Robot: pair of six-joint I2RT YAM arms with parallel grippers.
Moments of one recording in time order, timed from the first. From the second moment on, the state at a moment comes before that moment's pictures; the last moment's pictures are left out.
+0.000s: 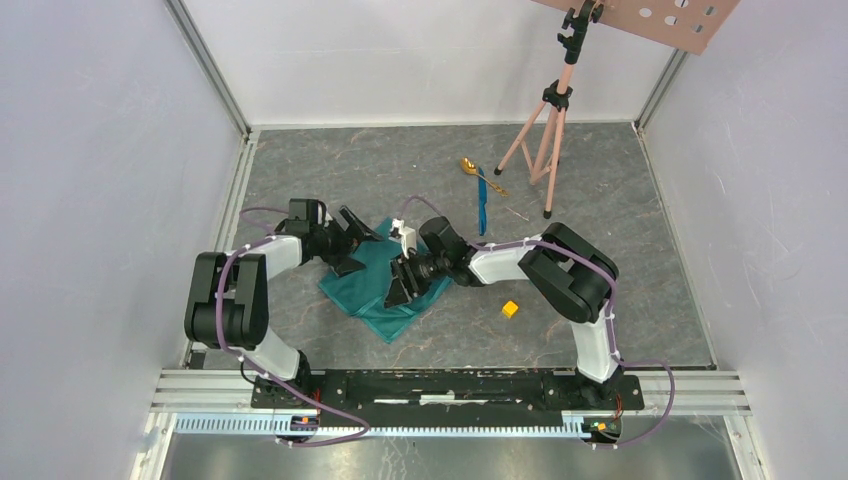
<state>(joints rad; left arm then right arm) -0.06 1.59 0.73 -0.11 0.53 -0.85 0.86 2.01 1.05 0.30 -0.69 0.44</state>
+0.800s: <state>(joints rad) -0.06 1.40 0.76 -0.27 0.47 -0.77 0.89 1.76 0.85 0.26 -0.71 0.41</state>
